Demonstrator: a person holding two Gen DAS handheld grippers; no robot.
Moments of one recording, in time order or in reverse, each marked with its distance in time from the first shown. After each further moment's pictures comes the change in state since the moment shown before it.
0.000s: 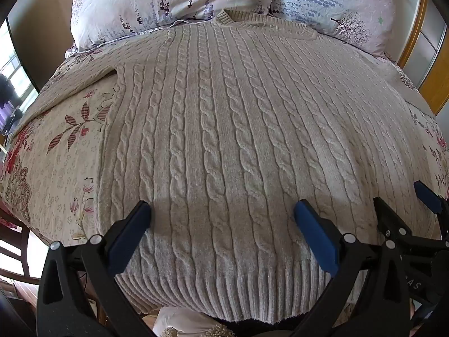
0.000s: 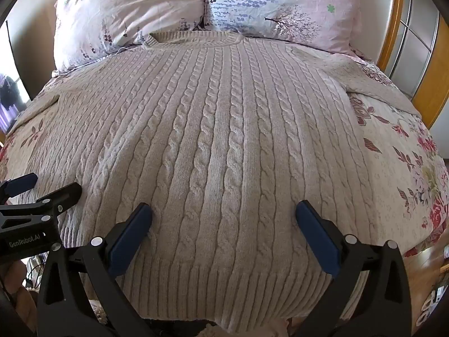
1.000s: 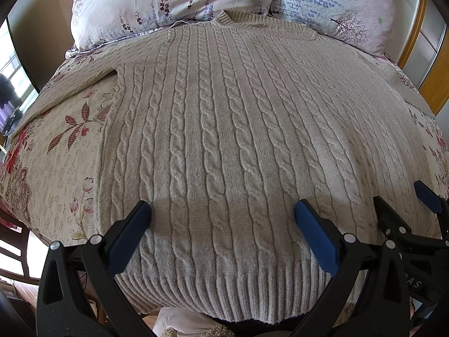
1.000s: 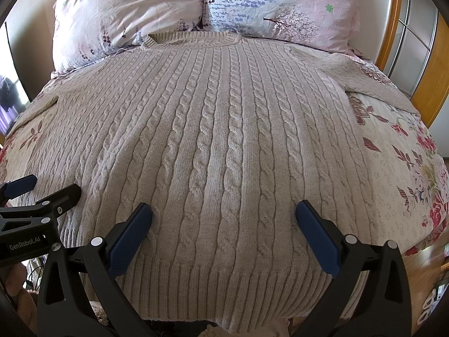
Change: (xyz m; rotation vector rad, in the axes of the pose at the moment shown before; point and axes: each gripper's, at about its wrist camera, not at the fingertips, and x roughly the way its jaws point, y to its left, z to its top) left arm 0.000 0.000 0.000 0.000 -0.002 0.000; right arm -0.001 0.001 -0.002 0.001 -0.001 0.001
